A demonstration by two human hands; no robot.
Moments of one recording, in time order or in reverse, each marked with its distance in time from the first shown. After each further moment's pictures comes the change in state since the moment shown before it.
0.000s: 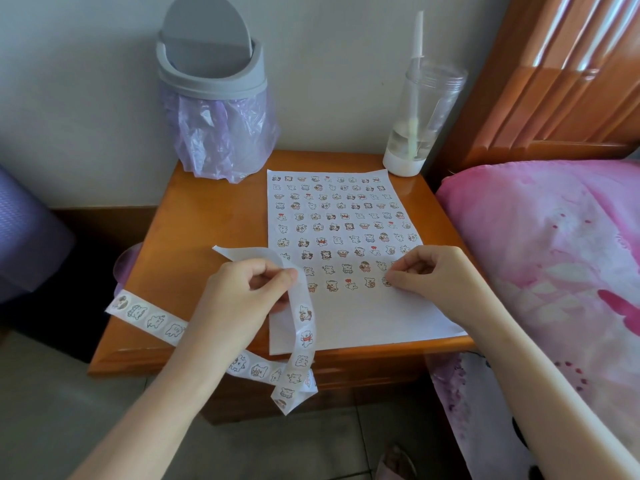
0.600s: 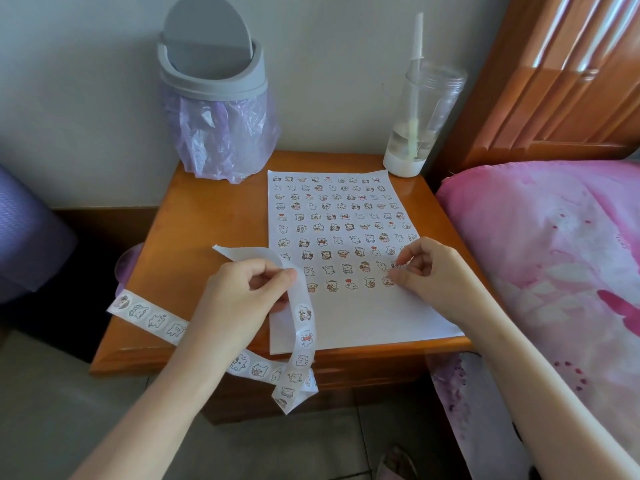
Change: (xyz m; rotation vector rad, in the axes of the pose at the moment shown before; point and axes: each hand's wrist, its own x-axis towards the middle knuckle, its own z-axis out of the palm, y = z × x) left_hand 0.000 -0.001 0.000 0.010 -0.003 -0.001; right_hand 0.006 0.010 0.001 -0.056 -0.003 -0.060
